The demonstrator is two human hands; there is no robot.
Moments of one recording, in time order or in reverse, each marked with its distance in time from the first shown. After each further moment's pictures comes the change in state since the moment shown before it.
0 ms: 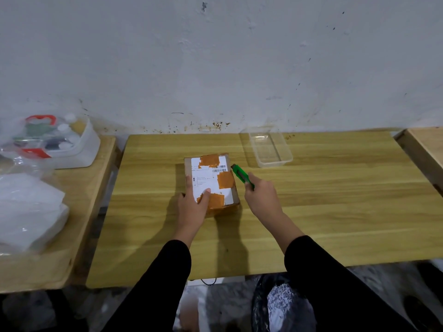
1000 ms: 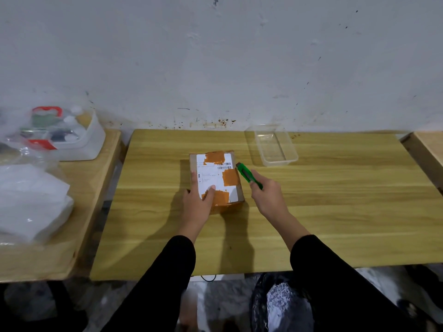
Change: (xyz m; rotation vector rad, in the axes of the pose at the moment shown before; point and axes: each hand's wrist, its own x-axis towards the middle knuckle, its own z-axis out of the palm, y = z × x) left_hand 0.003 -0.003 0.001 0.008 -0.013 0.001; right_hand 0.001 0.009 0.004 0.313 -0.067 0.067
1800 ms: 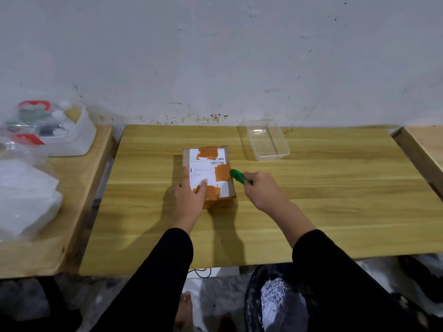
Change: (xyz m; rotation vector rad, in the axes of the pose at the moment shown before) left_hand -0.011 0.008 0.010 0.064 0.087 0.026; right_hand -0.016 -0.012 -0.031 -0.353 -0.165 -0.036
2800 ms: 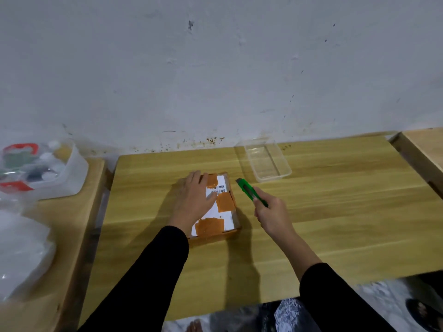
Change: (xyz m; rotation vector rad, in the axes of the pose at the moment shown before) left_hand 0.080 0.045 -0.028 0.617 -0.184 0.499; right_hand 0.034 0.012 0.016 0.524 0.195 0.120
